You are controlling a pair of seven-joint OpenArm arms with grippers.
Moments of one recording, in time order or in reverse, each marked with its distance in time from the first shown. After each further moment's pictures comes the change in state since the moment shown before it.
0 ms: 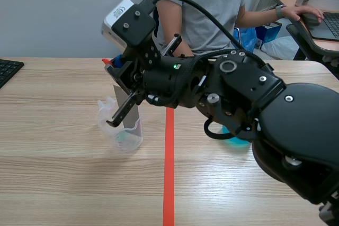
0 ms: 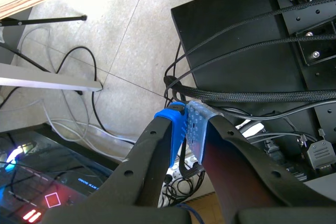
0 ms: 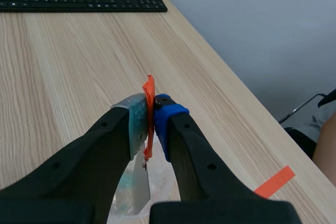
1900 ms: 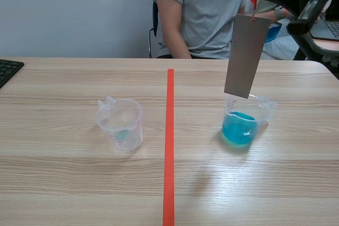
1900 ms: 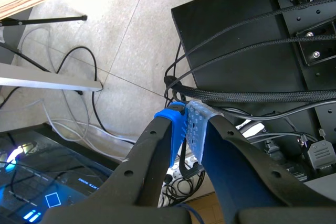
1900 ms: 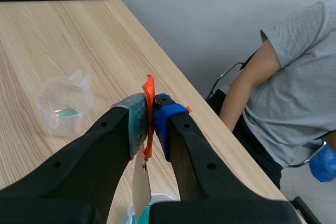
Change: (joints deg) left arm -0.1 0.0 0.0 0.0 0.0 0.0 0.0; right arm -13.5 31.2 41.7 31.8 38.4 14.2 -23.0
